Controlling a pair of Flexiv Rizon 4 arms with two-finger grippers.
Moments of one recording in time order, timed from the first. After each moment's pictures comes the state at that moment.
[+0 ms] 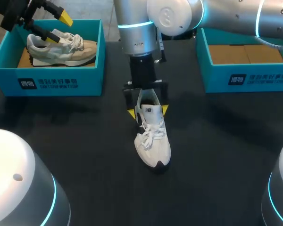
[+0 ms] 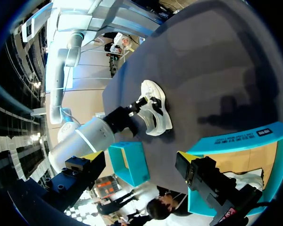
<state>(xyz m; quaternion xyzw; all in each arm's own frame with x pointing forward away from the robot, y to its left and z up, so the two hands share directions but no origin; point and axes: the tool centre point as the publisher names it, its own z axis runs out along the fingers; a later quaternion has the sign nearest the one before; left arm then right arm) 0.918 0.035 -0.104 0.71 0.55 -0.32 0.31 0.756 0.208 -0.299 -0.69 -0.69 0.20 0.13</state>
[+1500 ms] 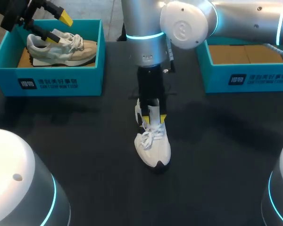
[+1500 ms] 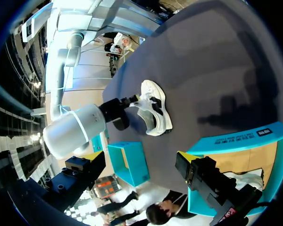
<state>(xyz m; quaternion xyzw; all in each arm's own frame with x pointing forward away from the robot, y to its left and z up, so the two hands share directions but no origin) 0.918 0.035 -0.104 0.71 0.55 -0.32 0.31 0.739 0.189 -0.305 -0.70 -0.69 0.15 0.09</state>
